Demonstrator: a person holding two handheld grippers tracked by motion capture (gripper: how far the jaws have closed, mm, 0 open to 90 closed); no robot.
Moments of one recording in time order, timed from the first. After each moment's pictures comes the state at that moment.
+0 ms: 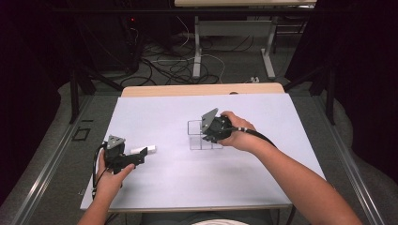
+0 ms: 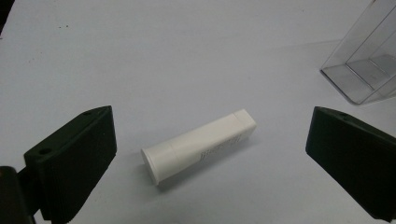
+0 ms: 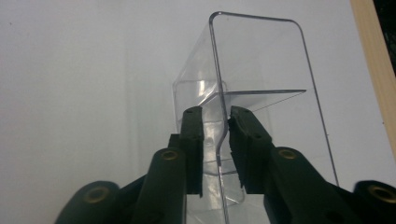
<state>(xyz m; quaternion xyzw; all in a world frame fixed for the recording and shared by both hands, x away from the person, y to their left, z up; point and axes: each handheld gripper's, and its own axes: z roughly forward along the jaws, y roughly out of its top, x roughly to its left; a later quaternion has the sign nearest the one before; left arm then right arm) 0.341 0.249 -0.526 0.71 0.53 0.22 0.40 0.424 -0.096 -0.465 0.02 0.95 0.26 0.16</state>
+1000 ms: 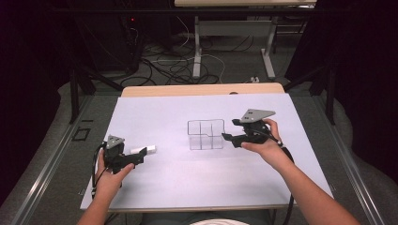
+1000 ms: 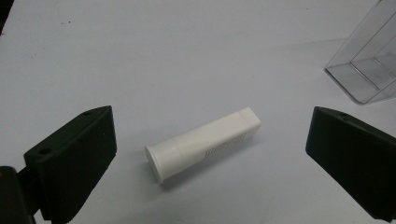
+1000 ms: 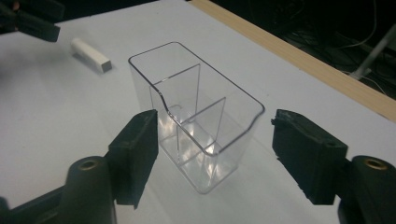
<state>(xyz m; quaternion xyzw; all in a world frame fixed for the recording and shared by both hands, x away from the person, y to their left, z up) 0.343 0.253 -0.526 0.71 0.54 0.22 0.39 0.383 -0.195 -0.461 0.29 0.81 0.47 0.19</state>
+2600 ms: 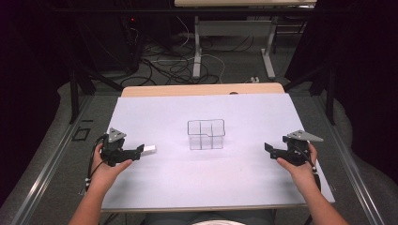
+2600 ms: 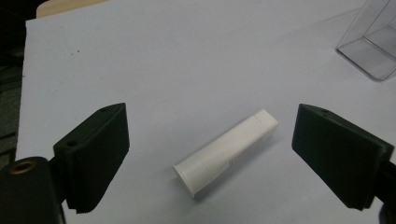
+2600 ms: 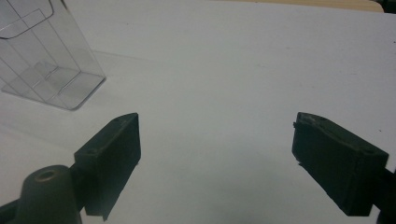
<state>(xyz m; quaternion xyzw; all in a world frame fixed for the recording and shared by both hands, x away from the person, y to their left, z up) 0.358 0.256 -0.506 0.78 0.47 0.25 0.34 0.347 -0.311 -0.526 0.51 0.70 0.44 0.25</state>
